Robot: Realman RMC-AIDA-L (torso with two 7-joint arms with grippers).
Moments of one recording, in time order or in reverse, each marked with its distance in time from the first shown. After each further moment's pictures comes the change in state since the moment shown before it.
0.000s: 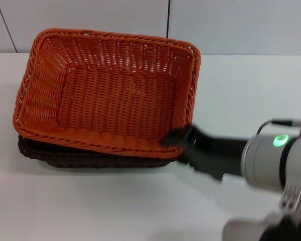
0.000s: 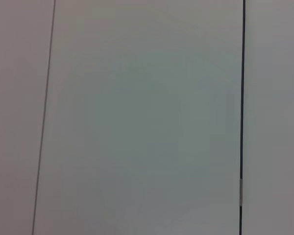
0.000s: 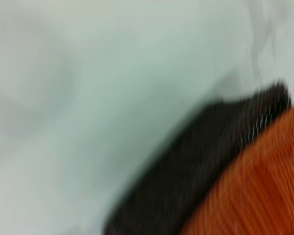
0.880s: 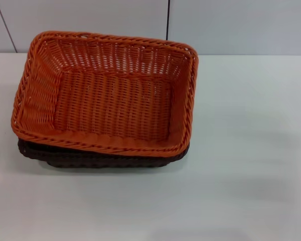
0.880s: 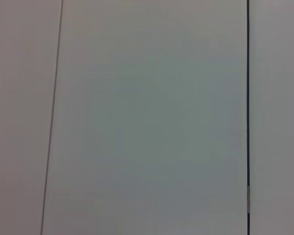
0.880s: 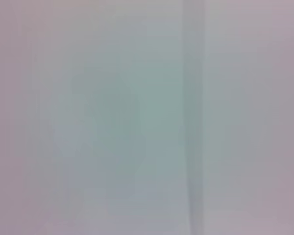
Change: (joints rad) left arm 0.002 0.004 0.000 0.017 -0.004 0.032 0.000; right arm -0.120 0.061 0.122 1.078 0.510 1.899 1.553
